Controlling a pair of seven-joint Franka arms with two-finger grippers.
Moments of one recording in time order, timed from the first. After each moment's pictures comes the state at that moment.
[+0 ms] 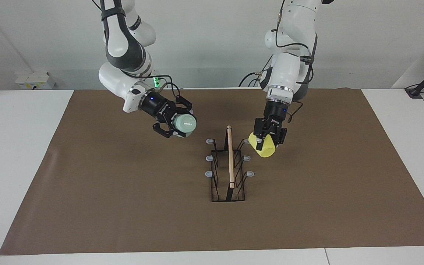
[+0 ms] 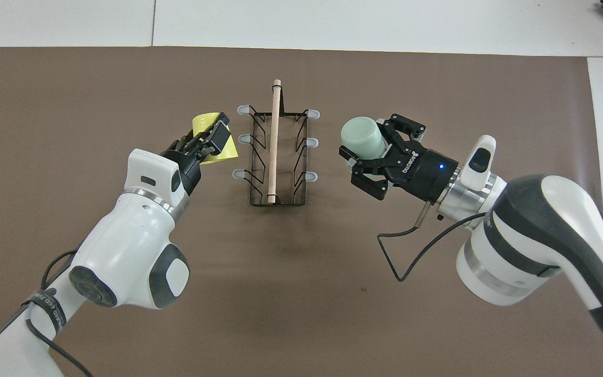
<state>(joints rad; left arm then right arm) -0.03 0.12 -0.47 -2.30 -0.29 3.46 -0.49 0.36 0.01 -0.01 -2.13 1.94 2.46 -1.99</state>
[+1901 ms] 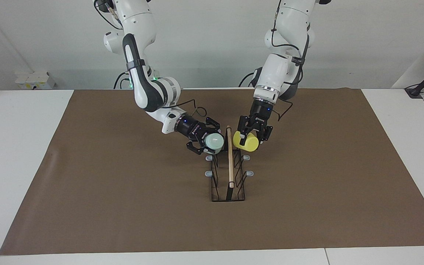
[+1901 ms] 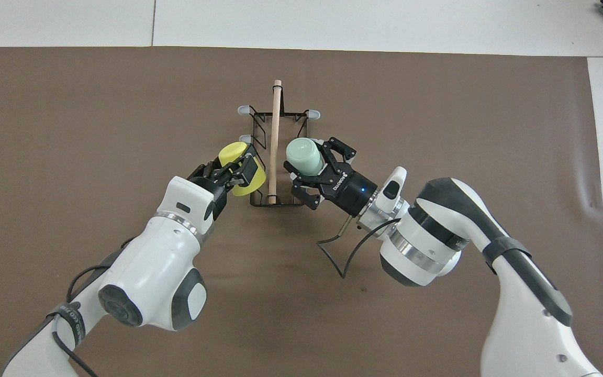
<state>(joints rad) -0.06 0.10 -0.52 -2.39 -0.29 3.45 -0.44 0.42 0.27 0.04 -2.11 2.50 2.28 -2.53</state>
